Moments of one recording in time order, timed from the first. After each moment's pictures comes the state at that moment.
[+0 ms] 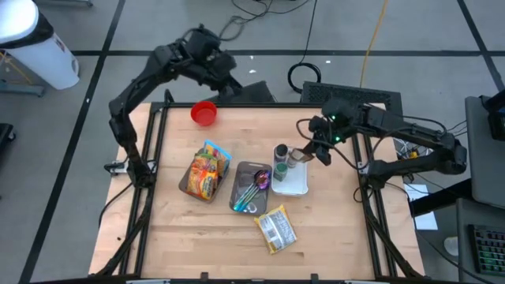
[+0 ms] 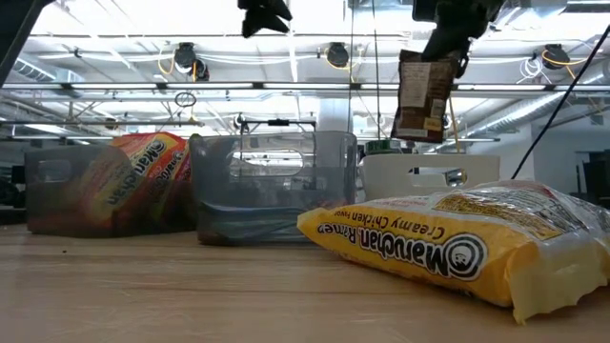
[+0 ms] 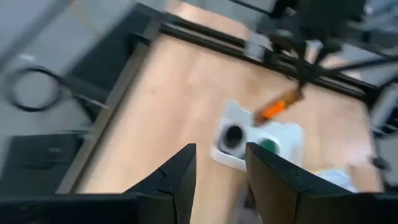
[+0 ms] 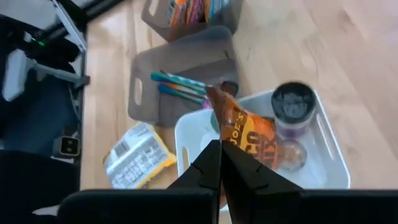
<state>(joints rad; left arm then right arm) 0.57 1.79 2.26 -1.19 0.39 0.08 -0.35 1.10 1.11 -0.82 -0.42 0.16</state>
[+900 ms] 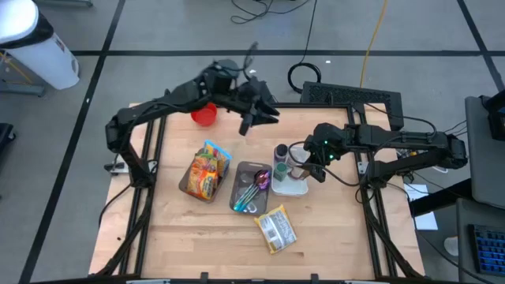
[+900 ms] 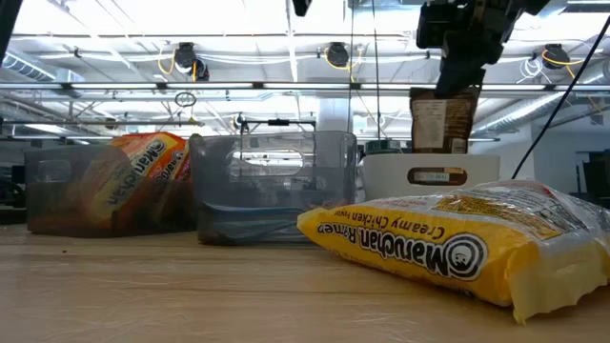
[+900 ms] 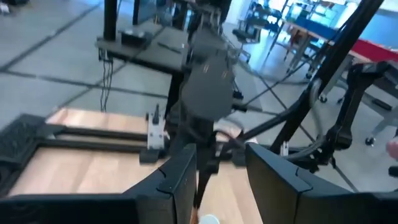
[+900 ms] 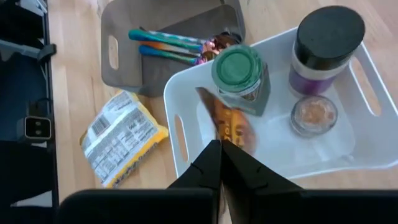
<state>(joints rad) 0.35 1.71 1.83 -0.36 0.61 -0.11 -0.17 1.10 0.93 -0.71 -0.26 0.32</state>
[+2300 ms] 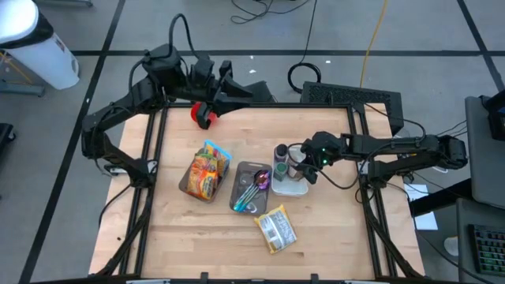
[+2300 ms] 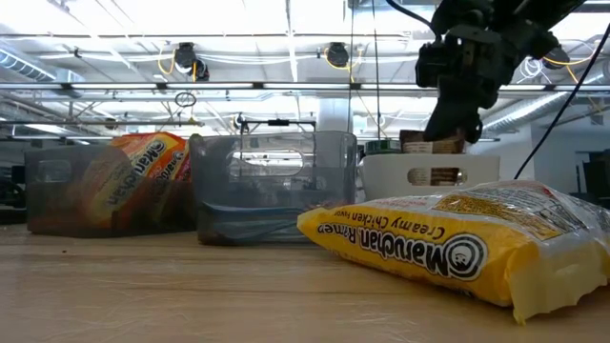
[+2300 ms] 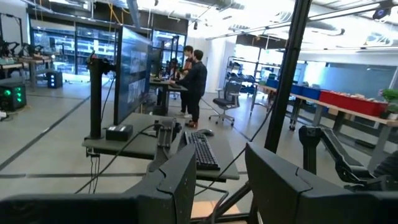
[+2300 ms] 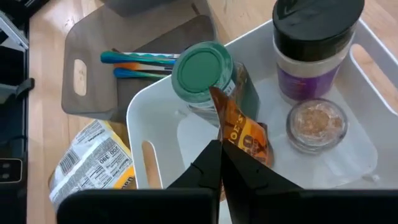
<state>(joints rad) 0.32 1.47 1.83 -0.19 0.60 -0.19 -0.18 1.10 0.66 -0.34 -0.22 0.43</state>
